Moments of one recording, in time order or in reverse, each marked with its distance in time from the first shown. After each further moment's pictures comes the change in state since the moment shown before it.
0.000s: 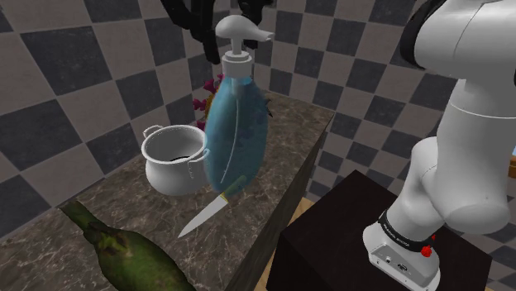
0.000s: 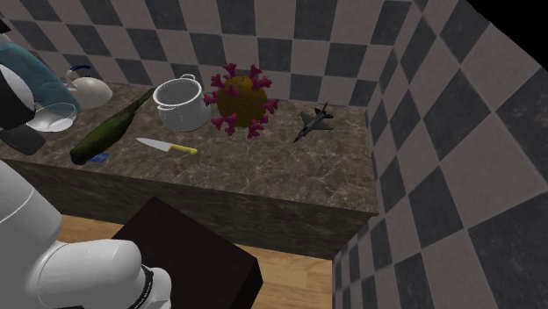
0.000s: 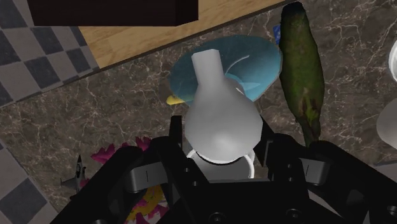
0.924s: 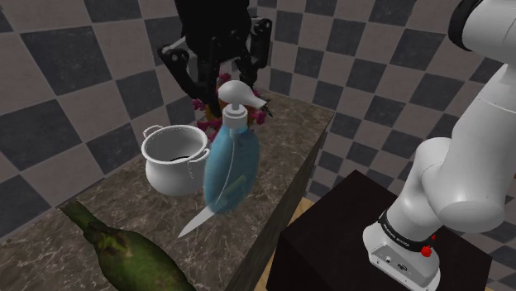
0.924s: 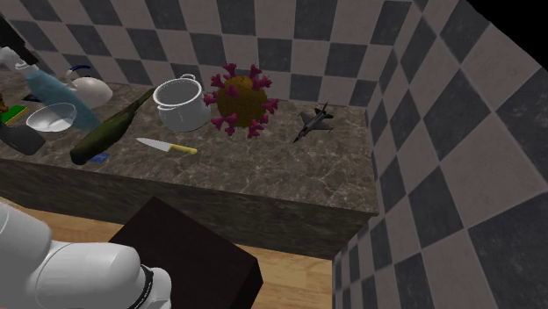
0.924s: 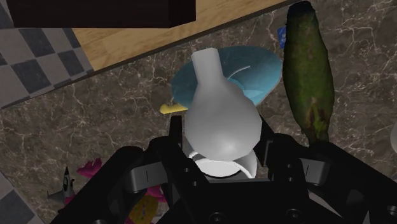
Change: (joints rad) arm -0.117 -0.216 -0.033 -0.485 0.143 0.304 -0.030
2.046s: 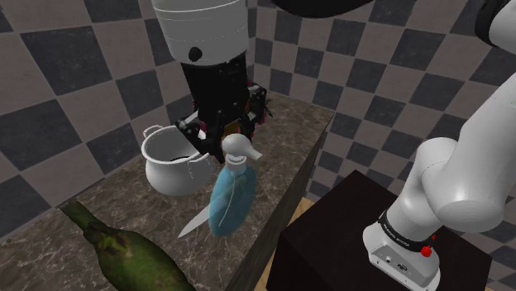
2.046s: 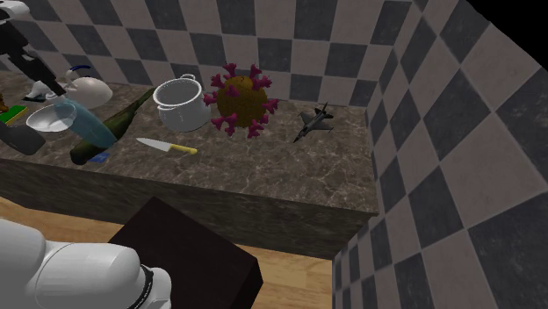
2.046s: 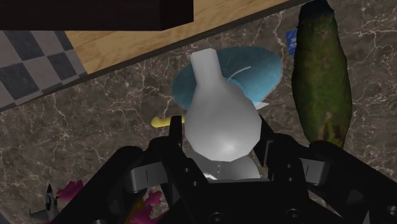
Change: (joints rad) arm -0.021 -0.104 -0.023 -0.347 0.052 0.260 -0.013
